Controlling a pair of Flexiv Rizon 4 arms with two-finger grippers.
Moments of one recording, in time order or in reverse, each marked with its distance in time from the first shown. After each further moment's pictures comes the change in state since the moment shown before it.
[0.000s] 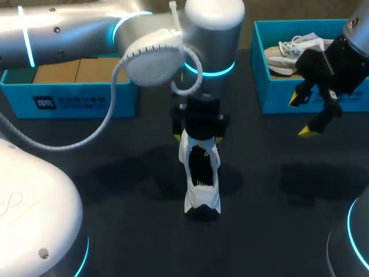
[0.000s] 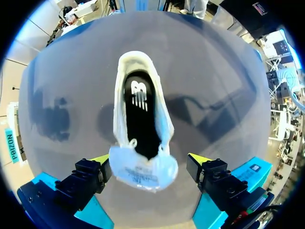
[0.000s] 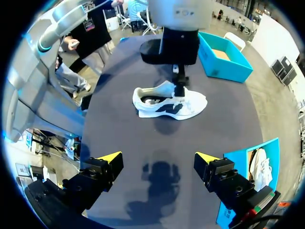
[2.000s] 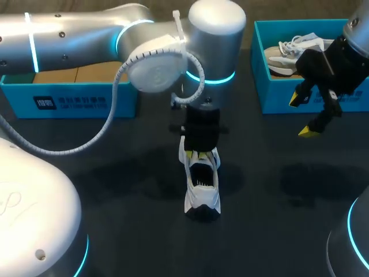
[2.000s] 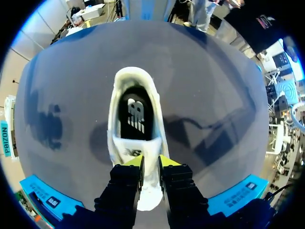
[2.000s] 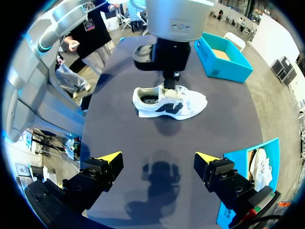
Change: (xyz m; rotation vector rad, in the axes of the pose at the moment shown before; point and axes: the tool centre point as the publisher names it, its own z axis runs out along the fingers) left arm 0.004 -0.044 0.027 0.118 0.037 -0.082; right arm 0.000 0.000 0.000 -0.001 0.000 0.000
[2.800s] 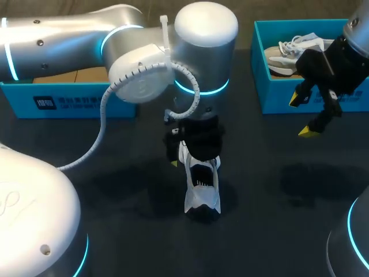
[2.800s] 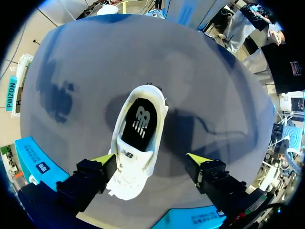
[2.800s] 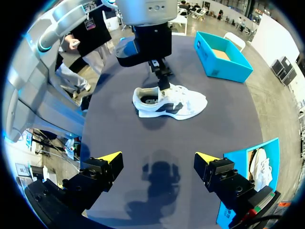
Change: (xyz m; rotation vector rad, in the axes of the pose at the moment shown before) left arm 0.016 -0.023 -0.023 -0.074 -0.058 -0.311; right arm 0.000 0.000 0.000 0.000 0.000 0.000
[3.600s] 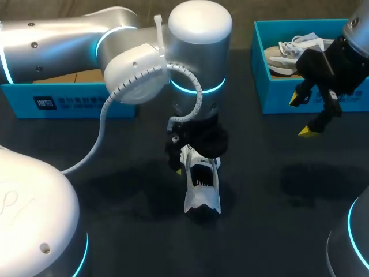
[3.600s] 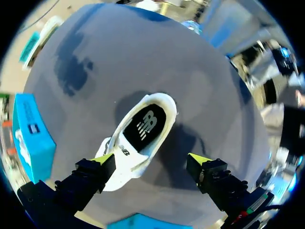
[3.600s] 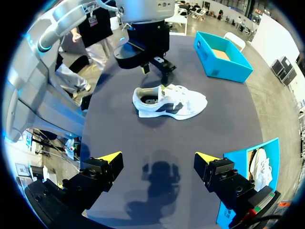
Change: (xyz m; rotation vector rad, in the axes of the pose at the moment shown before) left arm 0.009 -0.014 -0.004 0.040 -0.005 -0.421; right arm 0.000 0.000 0.000 0.000 0.000 0.000
